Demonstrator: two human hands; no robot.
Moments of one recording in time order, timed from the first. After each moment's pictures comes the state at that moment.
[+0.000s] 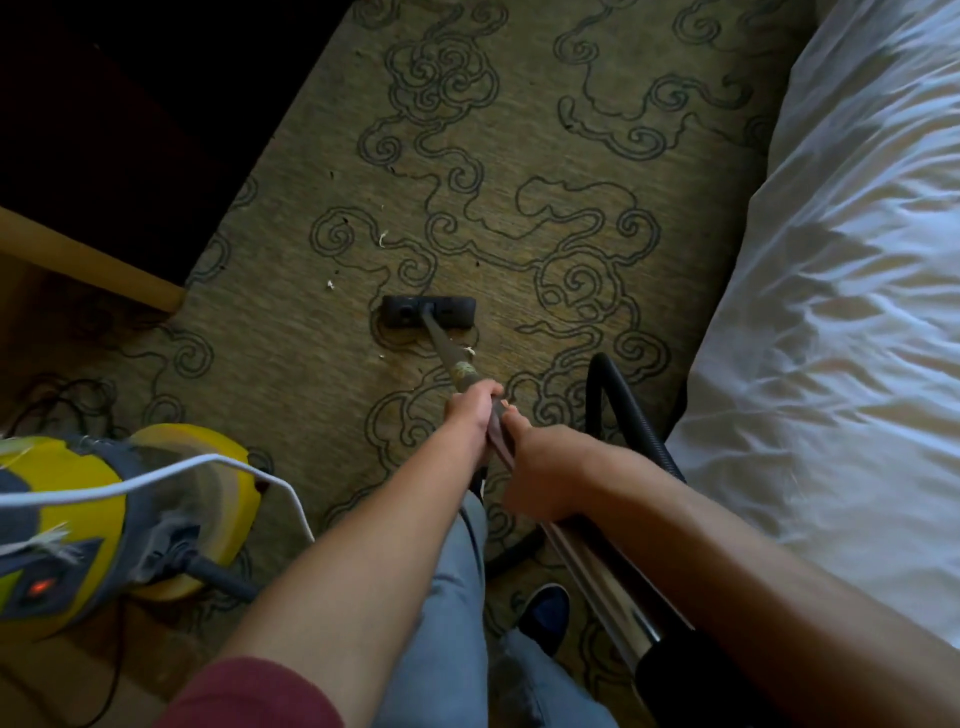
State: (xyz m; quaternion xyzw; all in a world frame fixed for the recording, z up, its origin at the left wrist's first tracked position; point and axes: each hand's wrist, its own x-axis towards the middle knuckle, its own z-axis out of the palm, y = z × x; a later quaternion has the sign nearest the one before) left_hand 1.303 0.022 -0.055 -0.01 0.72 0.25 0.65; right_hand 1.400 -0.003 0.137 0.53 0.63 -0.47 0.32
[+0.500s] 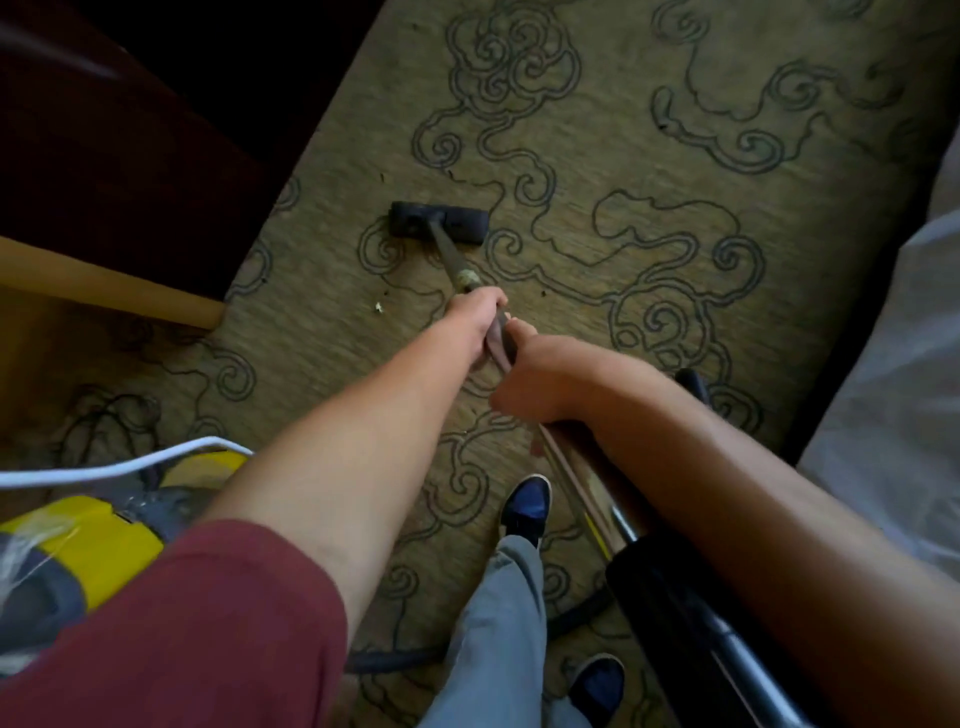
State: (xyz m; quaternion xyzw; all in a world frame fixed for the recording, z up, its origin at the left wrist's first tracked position) left_hand 1.174 0.313 -0.087 0.10 0.76 0.19 0.61; right_hand 1.285 0.264 0.087 0.56 0.62 -0.50 0.22
